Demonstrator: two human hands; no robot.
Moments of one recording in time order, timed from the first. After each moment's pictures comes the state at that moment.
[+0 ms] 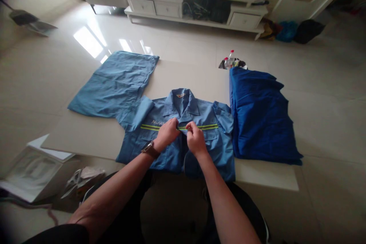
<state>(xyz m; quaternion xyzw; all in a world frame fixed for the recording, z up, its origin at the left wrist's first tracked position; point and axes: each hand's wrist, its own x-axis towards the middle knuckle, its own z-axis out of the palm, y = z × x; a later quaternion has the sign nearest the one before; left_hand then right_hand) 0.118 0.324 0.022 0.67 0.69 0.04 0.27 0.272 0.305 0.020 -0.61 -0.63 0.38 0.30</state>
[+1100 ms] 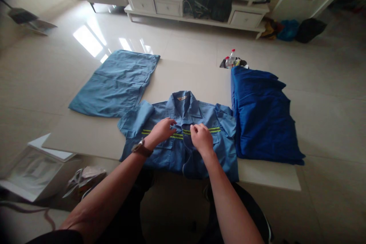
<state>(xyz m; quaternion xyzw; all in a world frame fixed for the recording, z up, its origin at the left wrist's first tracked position) 0.083 0.326 0.027 0.70 0.65 0.03 0.30 0.286 0.313 0.013 -0.67 -0.68 0.26 0.15</state>
